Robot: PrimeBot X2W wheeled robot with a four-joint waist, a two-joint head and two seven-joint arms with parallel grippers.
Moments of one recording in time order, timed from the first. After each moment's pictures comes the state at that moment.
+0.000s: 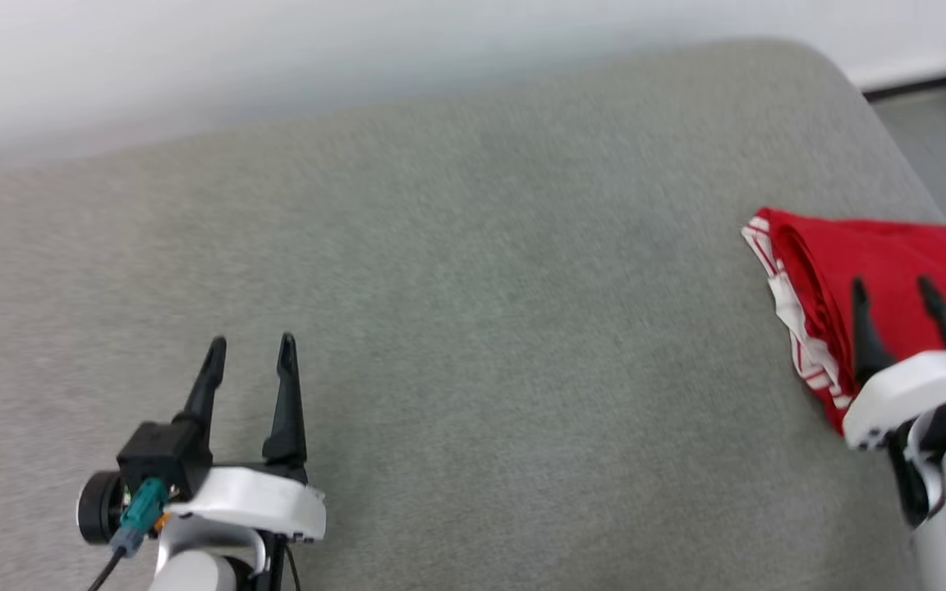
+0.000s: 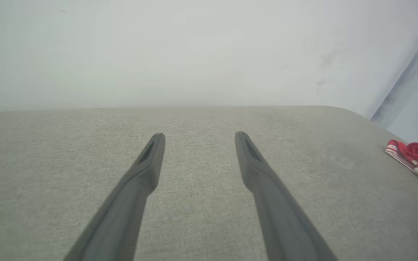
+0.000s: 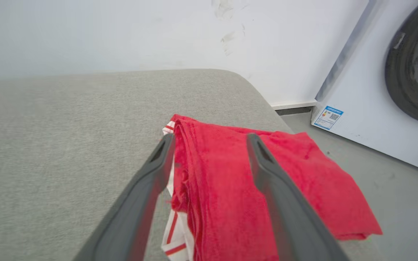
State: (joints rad) left arm -0.13 0.26 -0.26 0.06 -0.39 0.17 -0.23; right arm -0.46 -0.19 -0.18 0.62 0.02 0.13 -0.18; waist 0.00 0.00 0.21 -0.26
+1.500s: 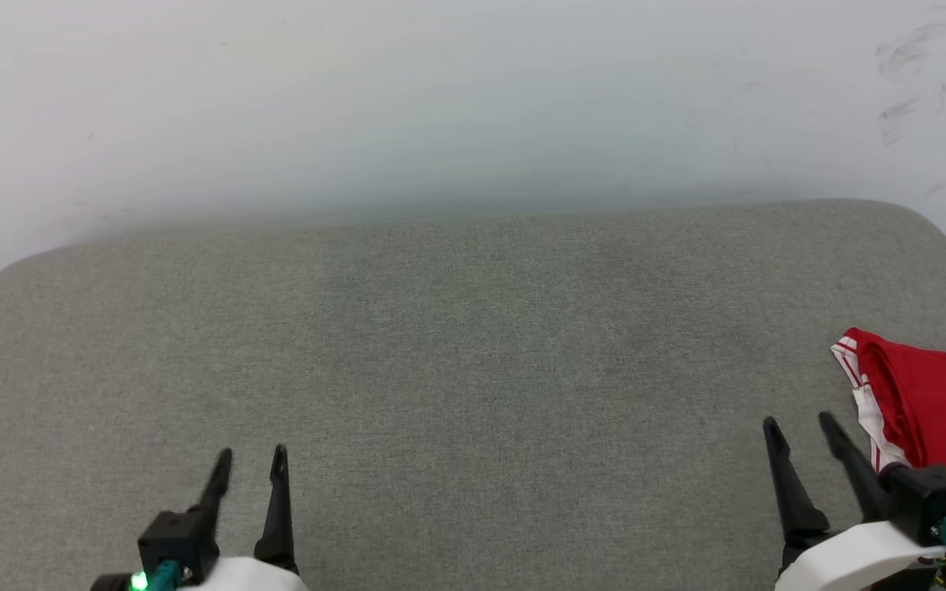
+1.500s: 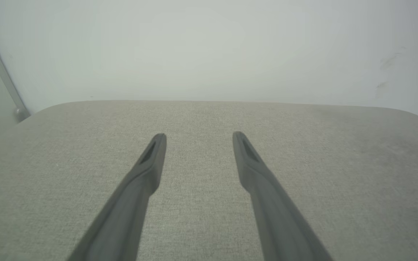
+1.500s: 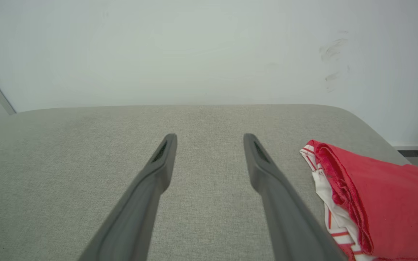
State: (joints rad) left arm 0.03 0.25 -0.25 0.16 -0.38 0.18 -0.26; right arm 0.09 -0.06 -0.03 -0.03 0.11 0.13 -0.01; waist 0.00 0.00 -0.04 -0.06
